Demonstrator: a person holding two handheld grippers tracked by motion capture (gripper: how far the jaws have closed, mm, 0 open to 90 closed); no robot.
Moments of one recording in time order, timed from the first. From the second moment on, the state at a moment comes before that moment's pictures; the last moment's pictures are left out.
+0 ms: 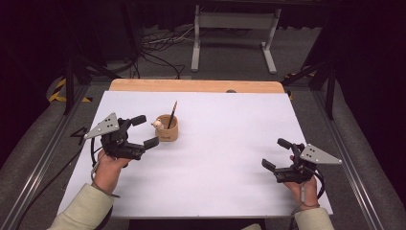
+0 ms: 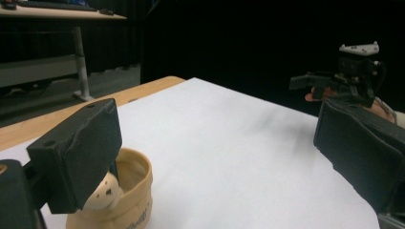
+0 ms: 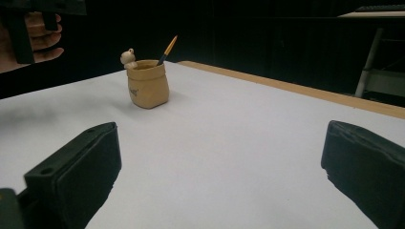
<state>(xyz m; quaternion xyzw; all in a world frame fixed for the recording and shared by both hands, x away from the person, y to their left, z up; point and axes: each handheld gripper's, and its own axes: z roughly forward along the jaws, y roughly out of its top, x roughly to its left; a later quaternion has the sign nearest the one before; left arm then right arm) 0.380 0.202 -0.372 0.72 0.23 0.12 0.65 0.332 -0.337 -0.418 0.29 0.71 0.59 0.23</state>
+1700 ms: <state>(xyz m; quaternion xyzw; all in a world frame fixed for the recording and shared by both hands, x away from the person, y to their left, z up) 0.354 0.224 -0.452 0.74 0.27 0.10 0.61 0.327 -0.324 -0.444 0.26 0.74 0.58 0.23</state>
